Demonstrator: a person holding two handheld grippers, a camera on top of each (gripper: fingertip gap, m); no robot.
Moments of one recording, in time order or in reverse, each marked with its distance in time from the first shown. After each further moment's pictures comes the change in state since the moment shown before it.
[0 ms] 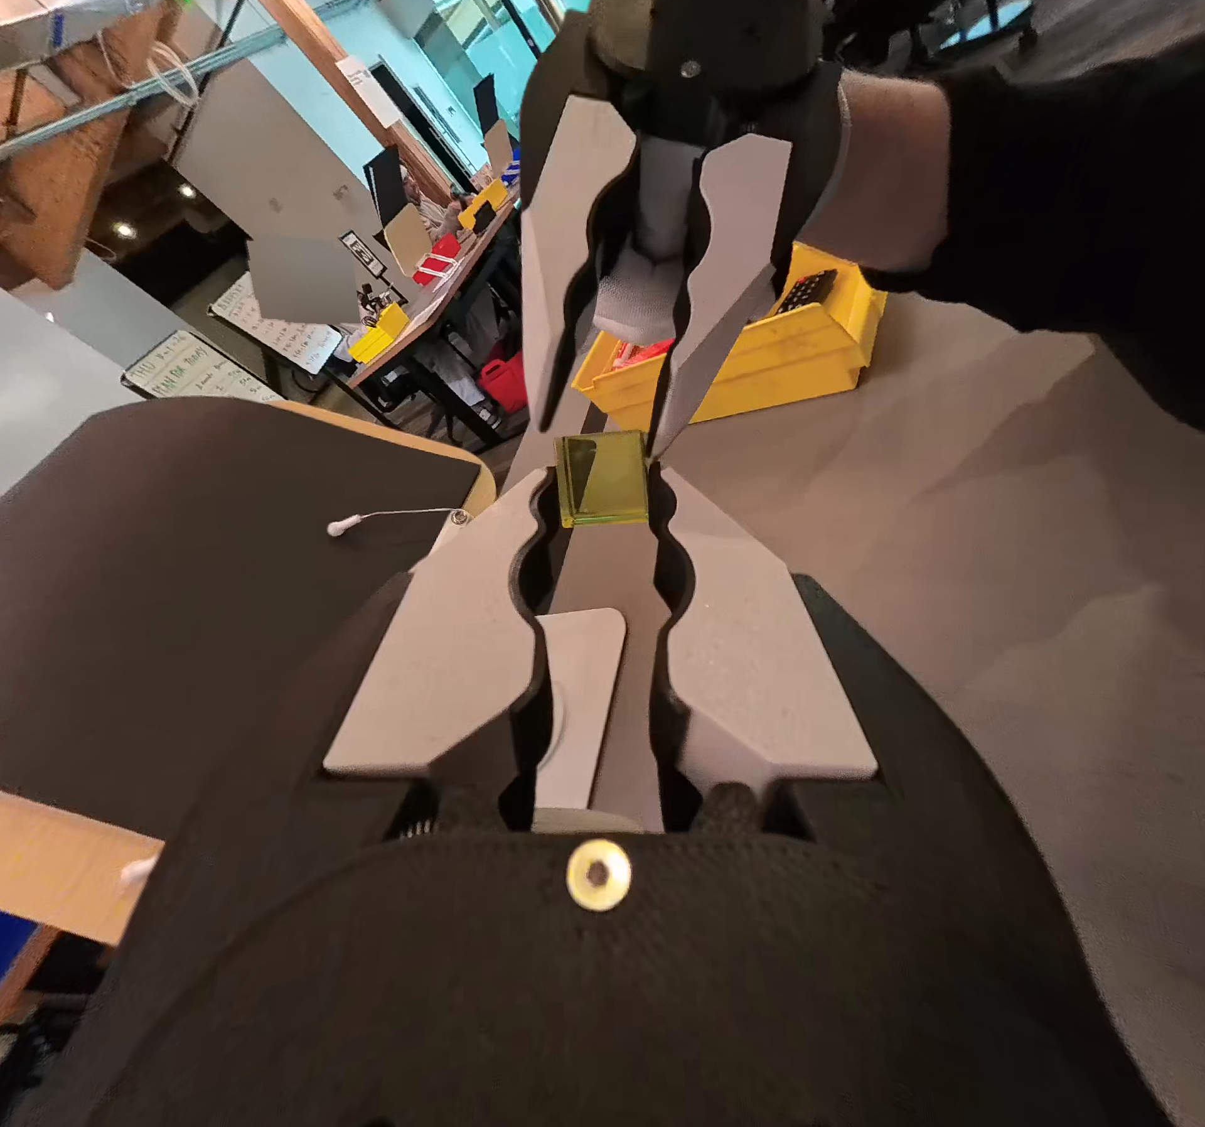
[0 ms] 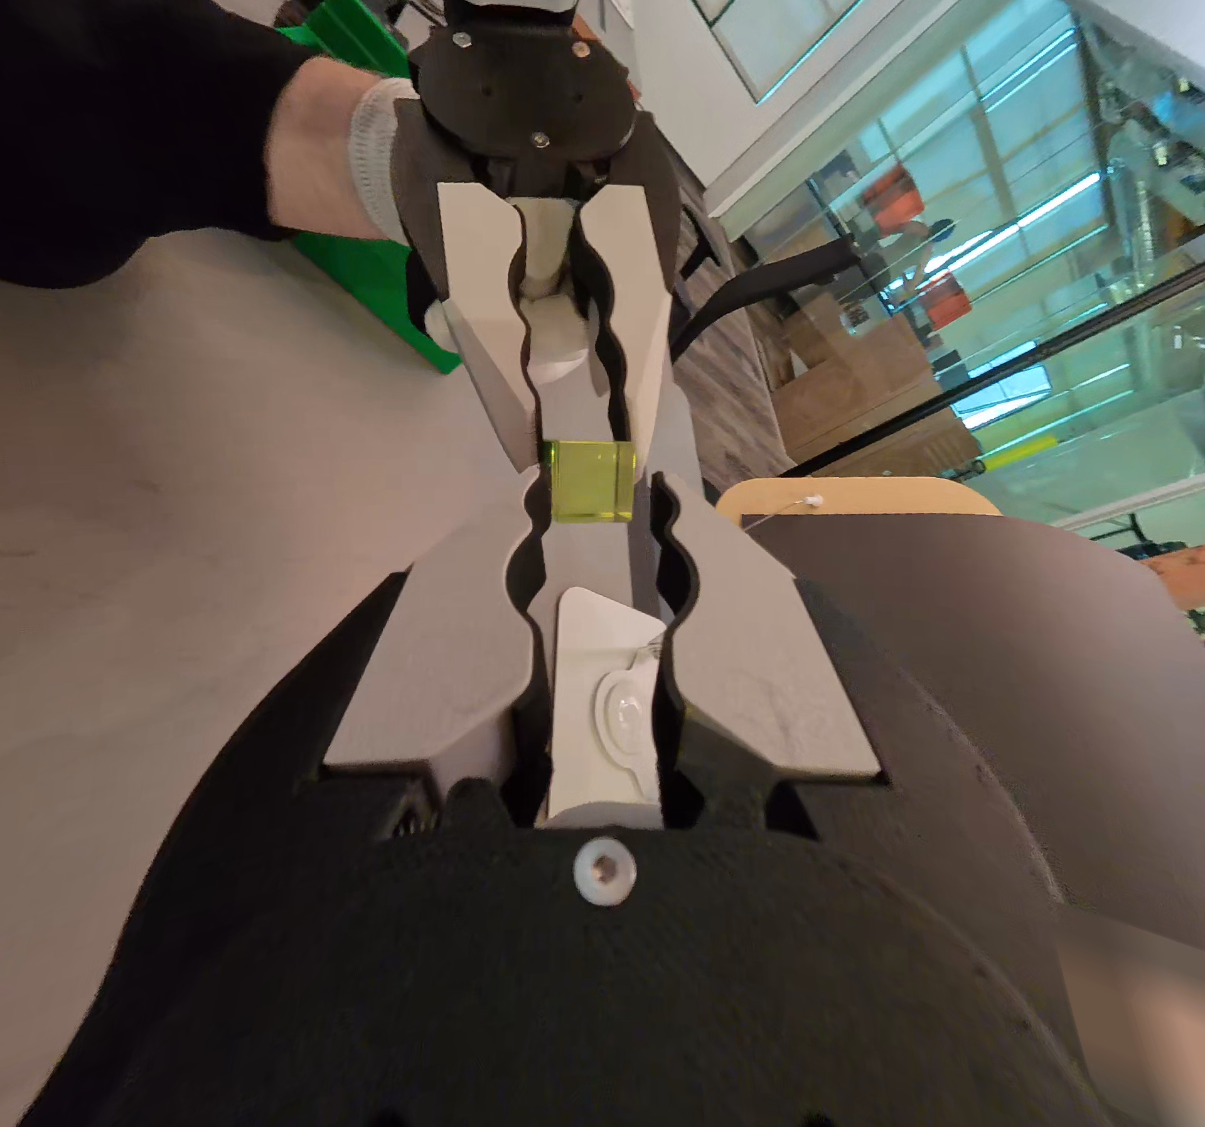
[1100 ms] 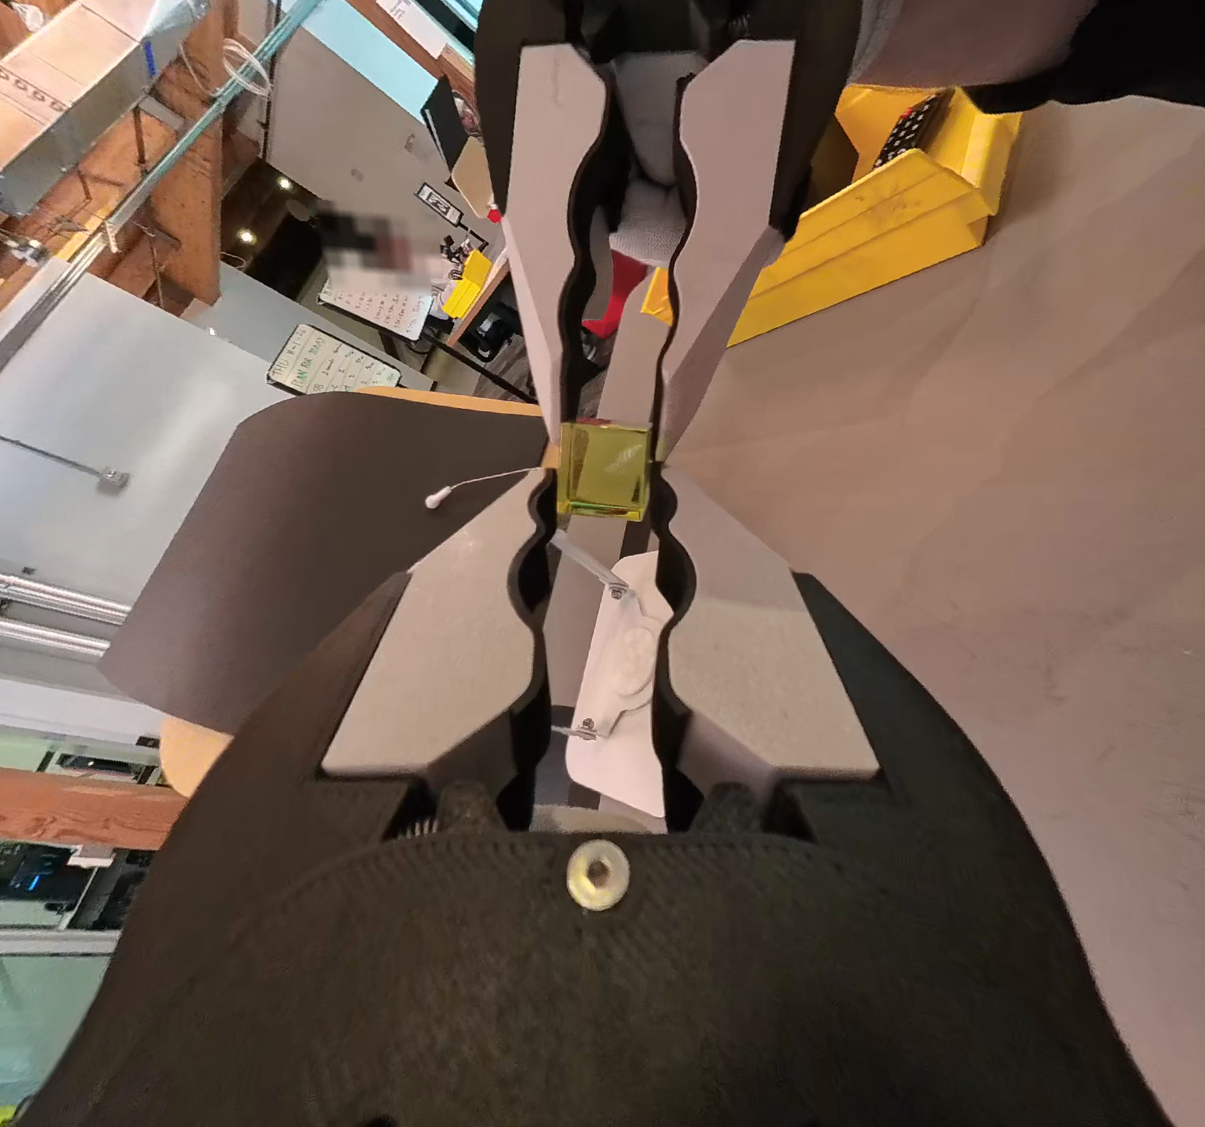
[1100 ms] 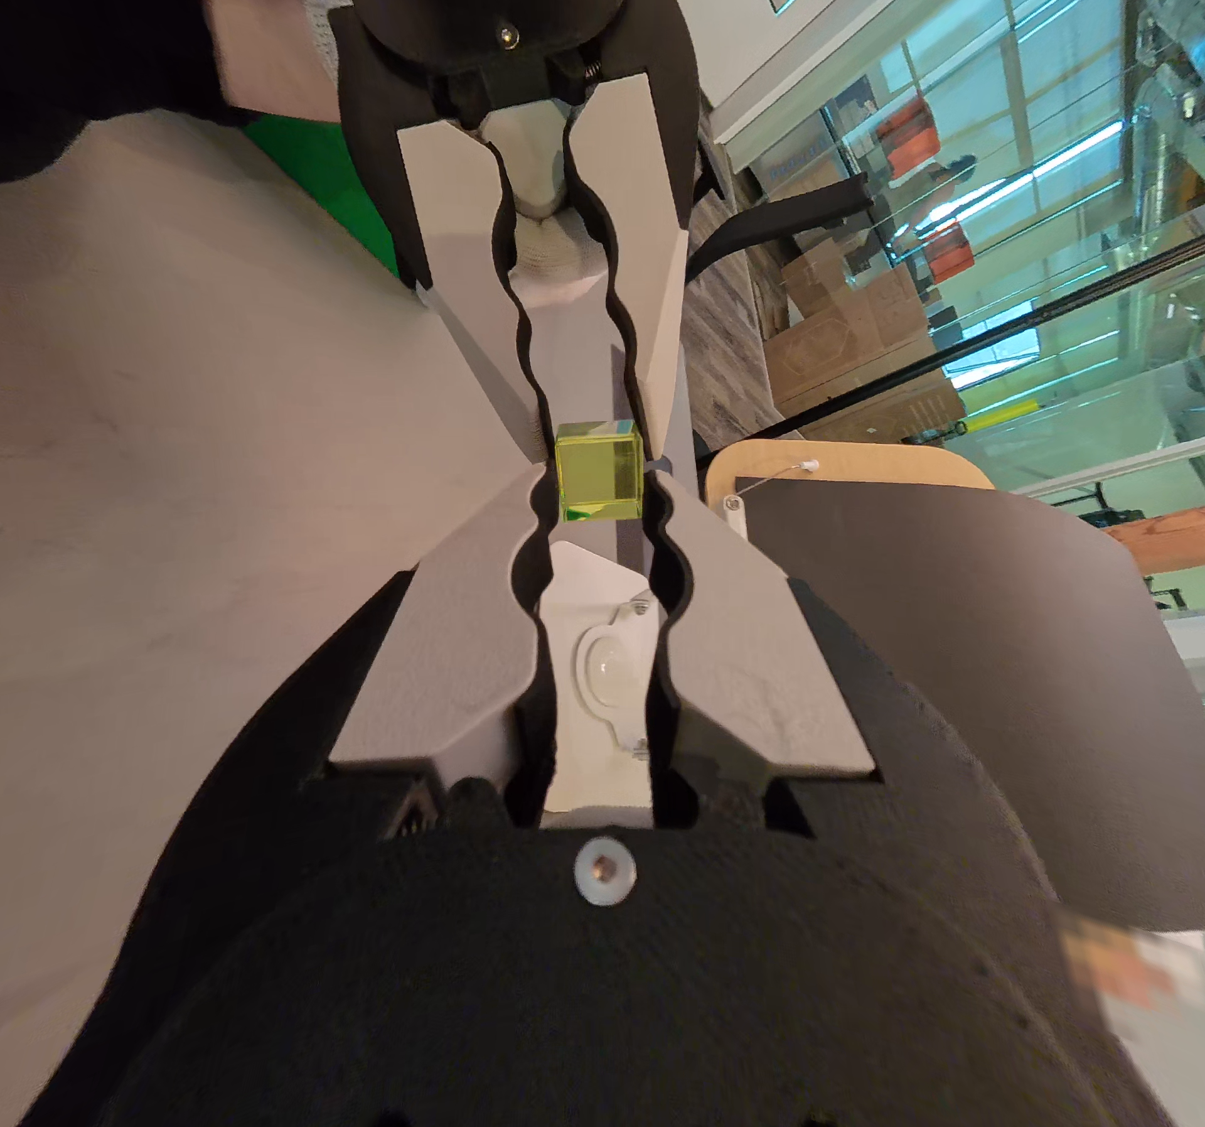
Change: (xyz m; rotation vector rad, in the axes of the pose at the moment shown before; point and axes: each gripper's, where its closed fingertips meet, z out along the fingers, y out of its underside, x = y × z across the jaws) left arm -0.007 0.011 0.002 -0.154 -0.124 0.232; right arm -0.002 0.014 0.007 -0.112 0.012 -0.059
